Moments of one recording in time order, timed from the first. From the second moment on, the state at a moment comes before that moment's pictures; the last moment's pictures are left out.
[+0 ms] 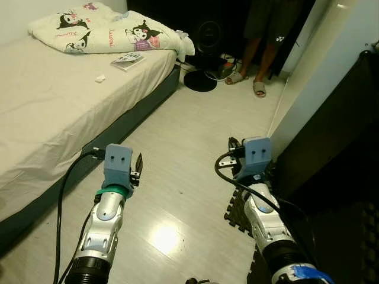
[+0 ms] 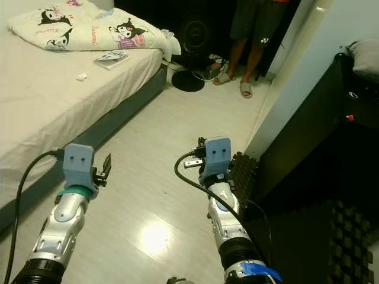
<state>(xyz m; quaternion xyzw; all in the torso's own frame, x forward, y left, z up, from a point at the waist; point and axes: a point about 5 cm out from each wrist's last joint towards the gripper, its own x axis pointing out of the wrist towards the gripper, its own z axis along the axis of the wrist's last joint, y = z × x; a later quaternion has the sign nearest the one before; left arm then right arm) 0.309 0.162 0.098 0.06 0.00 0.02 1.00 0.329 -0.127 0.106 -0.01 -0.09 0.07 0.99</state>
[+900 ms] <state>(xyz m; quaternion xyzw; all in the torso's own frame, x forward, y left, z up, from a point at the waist) 0.299 0.143 0.089 0.05 0.01 -0.02 1.00 0.321 -0.120 0.104 -0.01 -0.09 0.09 0.99</state>
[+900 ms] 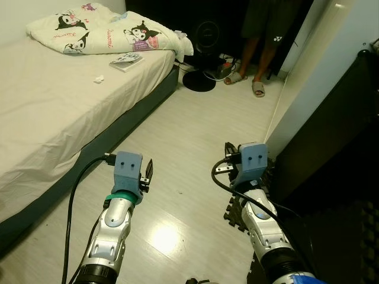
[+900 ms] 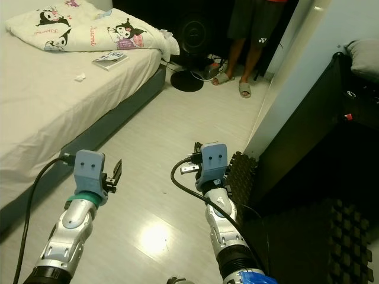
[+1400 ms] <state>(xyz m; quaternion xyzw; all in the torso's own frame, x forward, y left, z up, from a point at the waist) 0.298 0.144 0.091 0.06 0.00 -0.02 1.00 0.320 -0.118 0.104 -0.01 -0.09 0.09 0.99</state>
